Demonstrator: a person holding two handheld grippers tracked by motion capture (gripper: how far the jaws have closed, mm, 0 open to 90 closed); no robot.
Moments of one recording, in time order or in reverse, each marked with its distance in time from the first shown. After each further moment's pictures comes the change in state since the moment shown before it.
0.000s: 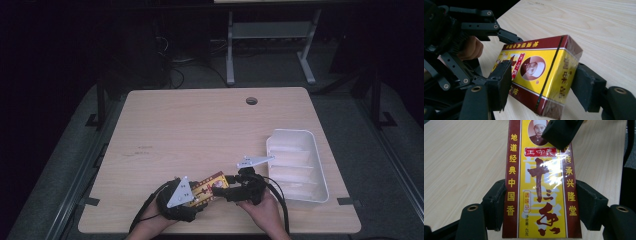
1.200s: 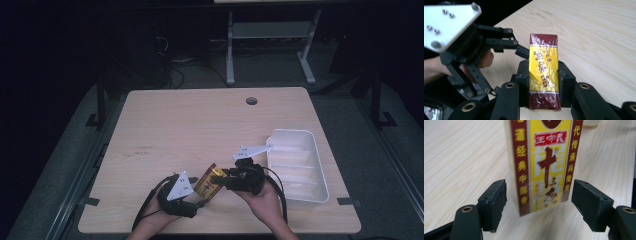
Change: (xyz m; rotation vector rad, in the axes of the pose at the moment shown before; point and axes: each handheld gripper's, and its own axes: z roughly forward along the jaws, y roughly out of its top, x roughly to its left) left arm 0.012 -0.003 0.005 -0.021 0.007 -0.082; right arm 0.022 0.038 -0.017 0.017 -0.057 -0.114
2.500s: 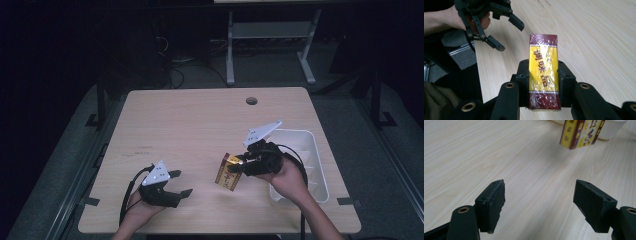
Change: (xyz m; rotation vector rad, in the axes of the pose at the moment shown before) left arm 0.040 -0.024 -0.023 -0.051 -0.006 -0.182; right arm -0.023 0.041 -0.045 0.175 0.006 -0.249
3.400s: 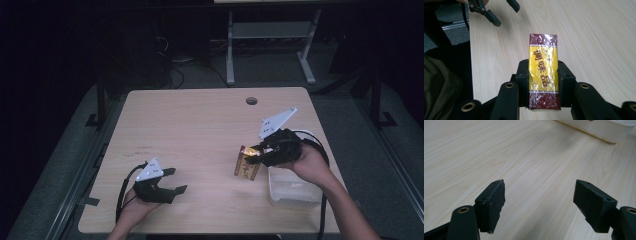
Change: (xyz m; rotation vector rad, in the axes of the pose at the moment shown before) left arm 0.016 -0.007 -0.006 -0.014 0.013 -0.051; right arm -0.021 0.006 -0.043 0.089 -0.025 -0.170
